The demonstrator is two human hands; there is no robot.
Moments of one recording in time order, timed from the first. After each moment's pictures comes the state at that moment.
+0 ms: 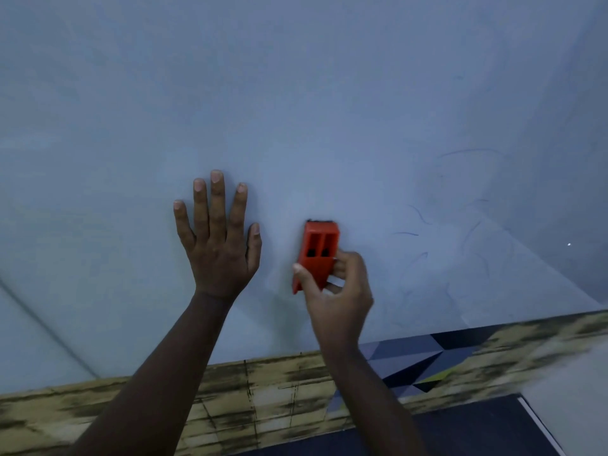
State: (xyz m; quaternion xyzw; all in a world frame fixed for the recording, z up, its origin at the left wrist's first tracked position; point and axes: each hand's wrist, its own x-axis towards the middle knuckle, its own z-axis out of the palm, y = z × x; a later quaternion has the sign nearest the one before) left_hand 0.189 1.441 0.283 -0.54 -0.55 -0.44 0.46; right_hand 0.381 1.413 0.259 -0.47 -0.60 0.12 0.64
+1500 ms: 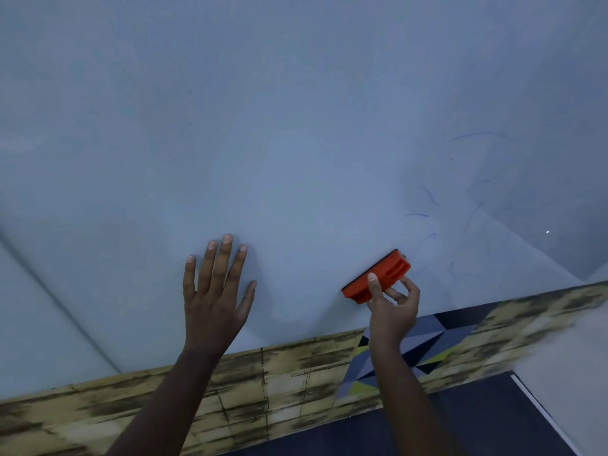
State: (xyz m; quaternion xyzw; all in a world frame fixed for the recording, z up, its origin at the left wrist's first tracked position) left_hand 0.138 1.367 0.191 -0.64 -0.57 -0.36 0.37; right_hand 0.425 1.411 0.190 -0.61 -0.28 0.30 0.68
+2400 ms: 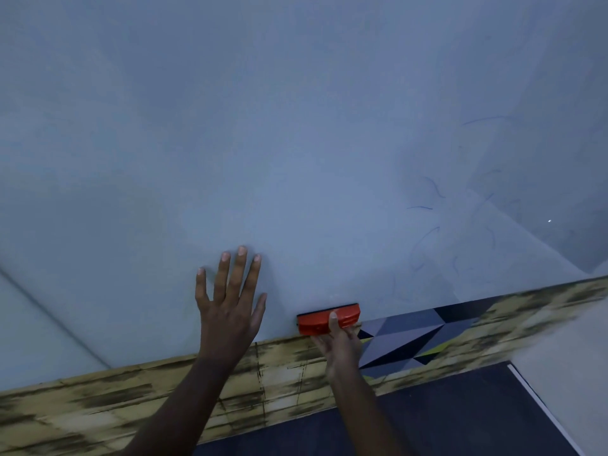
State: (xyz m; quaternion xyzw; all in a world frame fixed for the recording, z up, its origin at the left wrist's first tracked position) left_hand 0.171 1.374 0.151 -0.64 -0.61 -0.31 0.35; right_hand 0.381 1.404 0.081 -0.54 -0.05 0.62 0.57
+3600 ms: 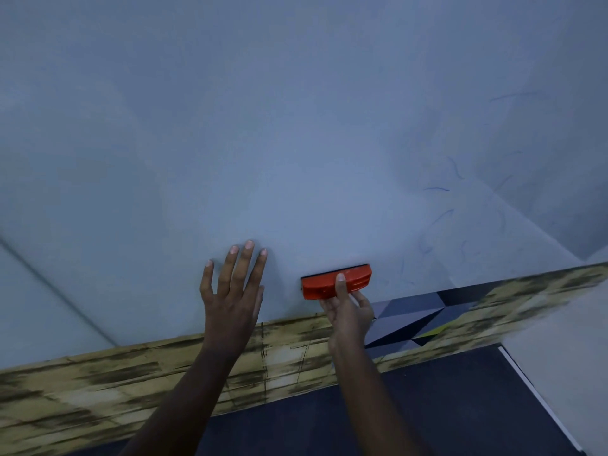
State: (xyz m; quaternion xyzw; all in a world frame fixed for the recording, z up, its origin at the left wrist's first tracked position) left_hand 0.157 1.361 0.125 -0.66 -0.61 -0.29 0.34; right_hand 0.360 1.396 0.136 -0.52 -0.08 0.56 0.65
